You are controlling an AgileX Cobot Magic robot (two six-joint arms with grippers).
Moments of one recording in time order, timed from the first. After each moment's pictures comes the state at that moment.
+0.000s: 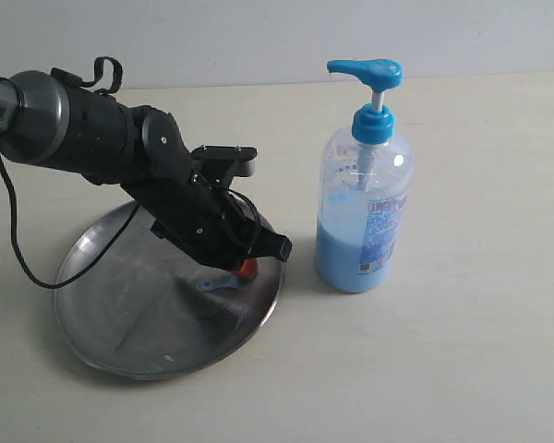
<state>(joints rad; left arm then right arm) -0.64 2.05 -1.16 -0.51 0.50 0.23 0.97 0.46 -0.53 -0.88 0.71 0.92</state>
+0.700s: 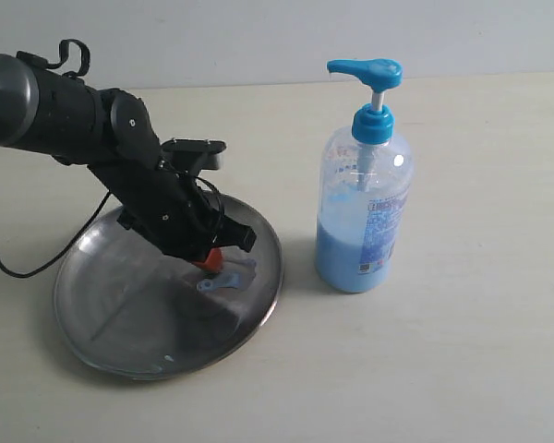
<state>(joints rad) -0.55 2.05 -1.17 -0.41 0.59 0.21 0.97 0.43 -0.53 -0.87 0.71 0.92</state>
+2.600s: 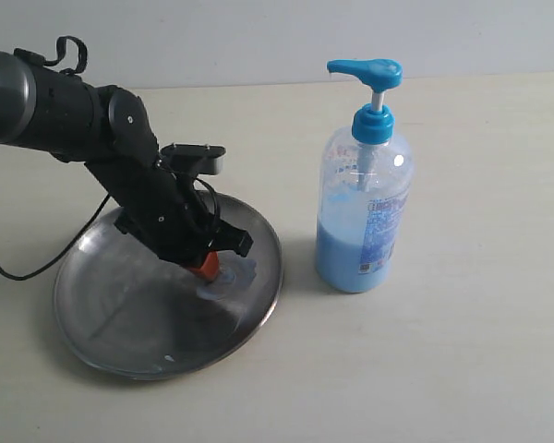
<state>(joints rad) -0.54 2.05 -1.18 -0.42 0.66 0.23 0.97 0.43 -0.53 -0.86 0.71 0.92</state>
